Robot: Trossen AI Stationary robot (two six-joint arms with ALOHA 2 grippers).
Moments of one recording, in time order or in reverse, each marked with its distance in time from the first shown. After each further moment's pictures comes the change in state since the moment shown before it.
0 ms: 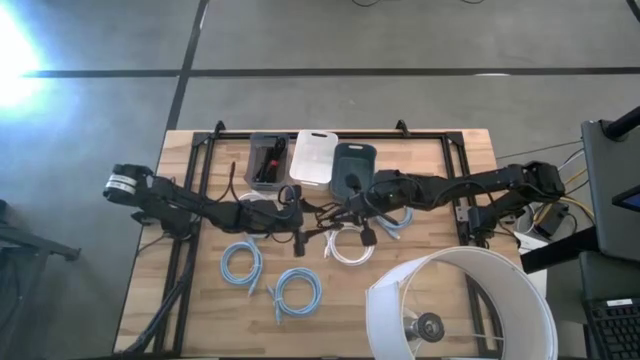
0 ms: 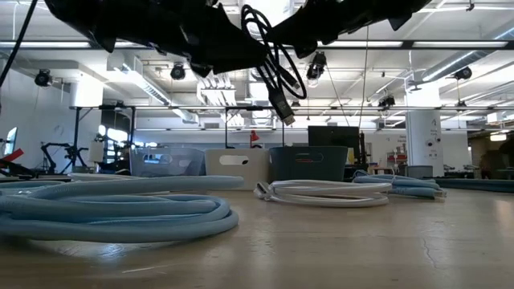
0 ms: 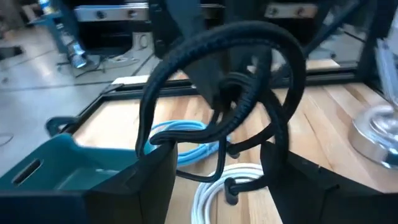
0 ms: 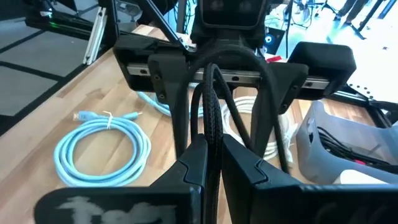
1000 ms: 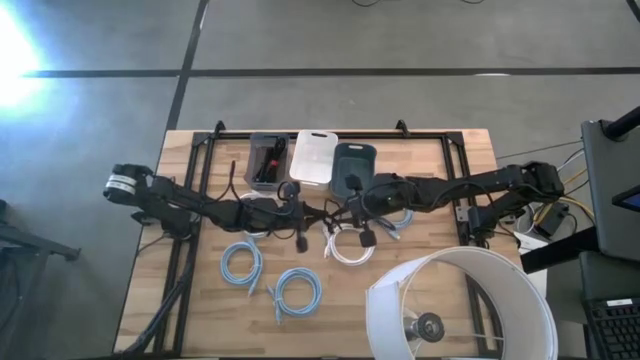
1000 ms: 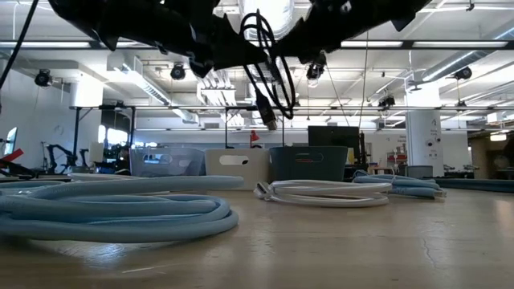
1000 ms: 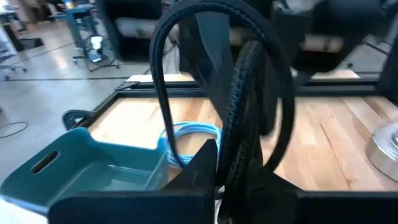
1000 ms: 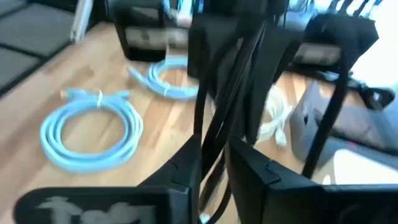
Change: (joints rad) left arm 0.011 0.000 0.012 -0.008 -0.046 -0.040; right arm 0.011 0.005 -0.003 -0.054 0.062 -0.035
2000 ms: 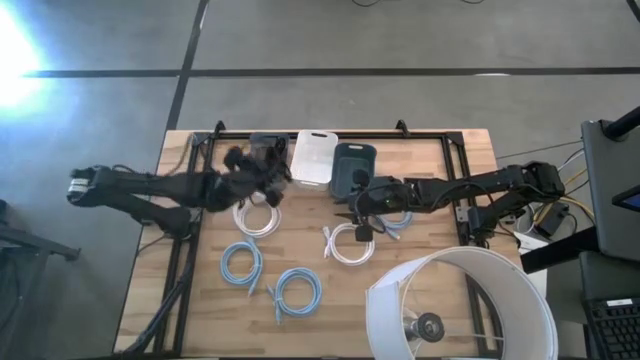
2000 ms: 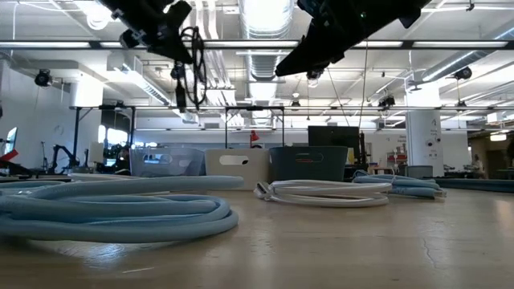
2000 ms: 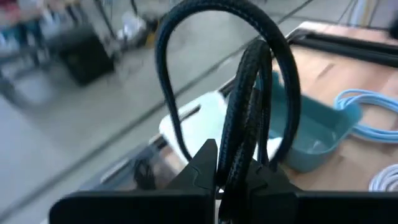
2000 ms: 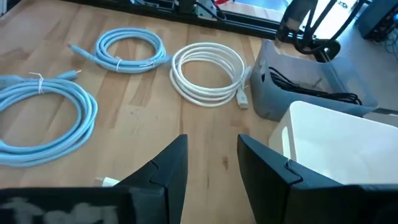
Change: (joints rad) left arm 0.131 -0.403 0.173 -0.975 -0.471 -0.310; right arm 0.008 -0.004 0.000 -0.085 0.214 0.085
